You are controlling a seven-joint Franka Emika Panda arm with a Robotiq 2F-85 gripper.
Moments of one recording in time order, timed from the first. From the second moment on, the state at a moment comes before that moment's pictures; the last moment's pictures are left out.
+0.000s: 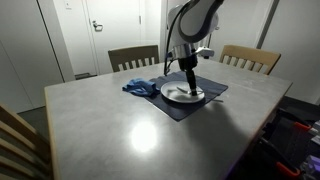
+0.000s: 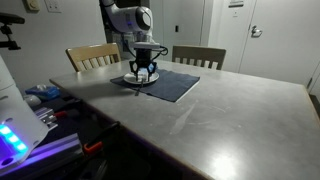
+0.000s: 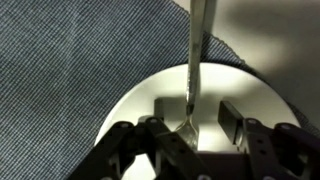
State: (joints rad) arm 0.04 0.54 0.10 -2.07 -0.24 2.28 -0.46
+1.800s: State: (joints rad) arm 0.04 0.54 0.10 -2.06 -0.24 2.28 -0.46
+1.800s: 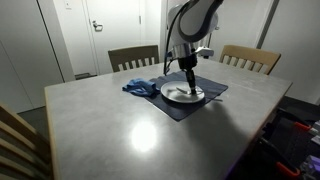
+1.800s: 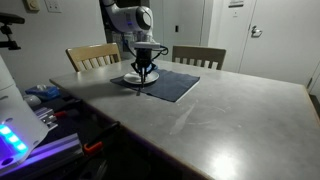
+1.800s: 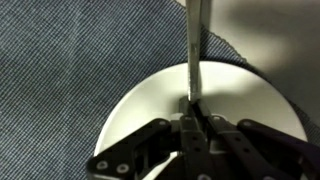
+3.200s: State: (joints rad) arm -0.03 0.48 0.09 -2.14 -0.16 2.34 -0.40
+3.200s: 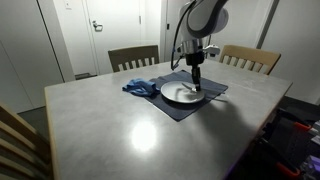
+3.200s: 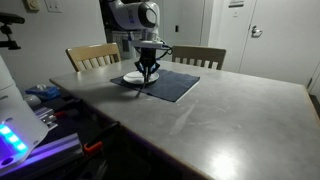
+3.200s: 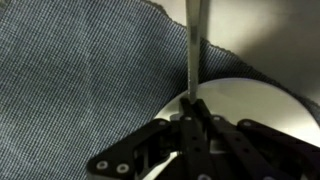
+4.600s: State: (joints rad) arm -0.10 0.38 0.01 -2.21 -0.03 2.52 -0.33
